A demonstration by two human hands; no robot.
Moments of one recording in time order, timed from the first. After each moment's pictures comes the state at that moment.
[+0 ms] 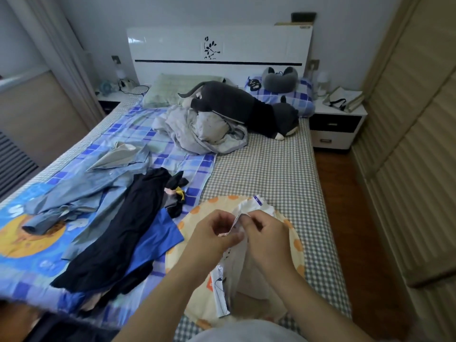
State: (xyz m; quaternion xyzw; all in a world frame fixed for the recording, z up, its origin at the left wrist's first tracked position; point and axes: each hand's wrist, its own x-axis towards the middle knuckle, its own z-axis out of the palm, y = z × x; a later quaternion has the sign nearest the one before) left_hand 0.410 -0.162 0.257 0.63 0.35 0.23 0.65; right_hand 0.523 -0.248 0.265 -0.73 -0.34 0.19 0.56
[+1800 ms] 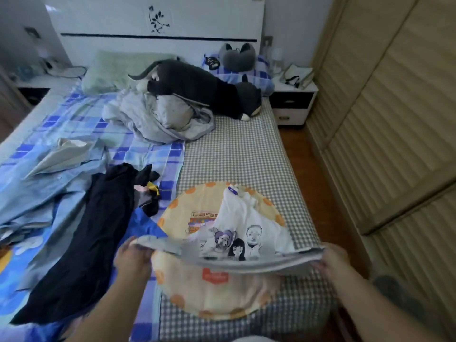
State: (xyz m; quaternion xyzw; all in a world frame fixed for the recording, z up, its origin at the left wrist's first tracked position) left_hand 0.304 -0.008 0.104 0.35 0.62 0.26 0.65; right_hand 0.637 -0.358 0.087 -0.77 0.24 0.30 0.50
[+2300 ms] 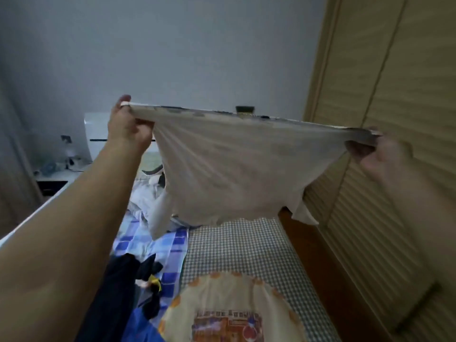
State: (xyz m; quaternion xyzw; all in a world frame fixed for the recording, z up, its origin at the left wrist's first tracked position) left_hand 0.480 0.194 0.551 0.29 0.11 0.54 0.78; right_hand 0.756 -0.233 0.526 -0.42 -0.06 0.10 0.90
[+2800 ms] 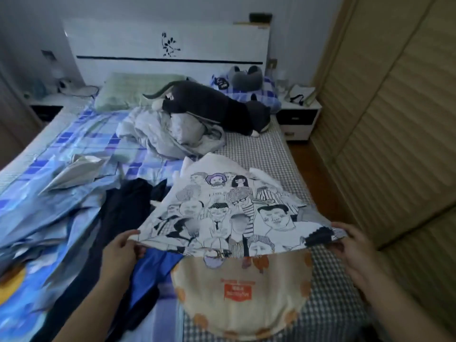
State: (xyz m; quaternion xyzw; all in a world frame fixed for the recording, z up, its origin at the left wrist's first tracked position) left_hand 0.250 0.087 0.142 0.53 0.55 0.30 0.57; right_hand 0.580 -0.285 0.193 -0.70 0.10 0.21 0.67
